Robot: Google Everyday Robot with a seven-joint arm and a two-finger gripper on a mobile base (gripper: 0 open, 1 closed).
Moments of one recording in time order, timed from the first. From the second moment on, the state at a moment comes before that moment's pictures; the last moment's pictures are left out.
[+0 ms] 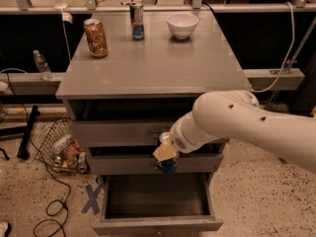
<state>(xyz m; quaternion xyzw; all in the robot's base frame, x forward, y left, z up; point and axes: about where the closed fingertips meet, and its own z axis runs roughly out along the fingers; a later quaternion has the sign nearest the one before) 0.509 -0.030 0.711 -0.43 0.86 0.12 0.25</state>
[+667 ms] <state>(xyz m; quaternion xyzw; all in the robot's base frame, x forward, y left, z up) 0.512 -0.068 0.603 -0.39 0.89 0.04 0.22</state>
